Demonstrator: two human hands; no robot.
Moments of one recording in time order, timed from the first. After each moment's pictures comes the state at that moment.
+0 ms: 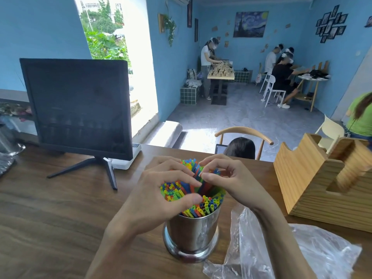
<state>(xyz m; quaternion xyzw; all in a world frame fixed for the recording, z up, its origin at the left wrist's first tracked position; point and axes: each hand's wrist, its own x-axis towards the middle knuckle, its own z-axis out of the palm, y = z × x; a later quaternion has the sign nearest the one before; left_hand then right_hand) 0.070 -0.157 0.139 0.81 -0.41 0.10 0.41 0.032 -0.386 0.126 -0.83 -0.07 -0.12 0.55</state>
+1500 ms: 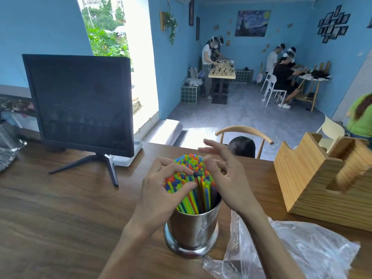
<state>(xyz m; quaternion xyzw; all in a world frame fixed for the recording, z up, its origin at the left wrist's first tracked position) 0.070 -0.170 0.108 0.80 -0.29 0.14 0.51 0.028 -0.356 0.121 -0.79 -0.04 -0.23 0.57</state>
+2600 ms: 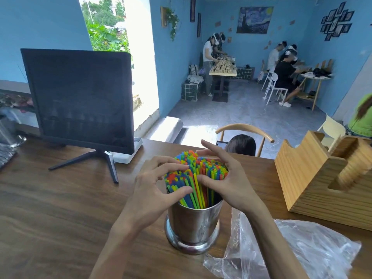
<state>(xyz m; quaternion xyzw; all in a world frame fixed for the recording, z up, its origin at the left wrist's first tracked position) 0.081 -0.152 0.104 0.80 -0.34 0.14 0.47 0.036 -0.372 0.103 -0.81 -0.08 -0.18 0.55</state>
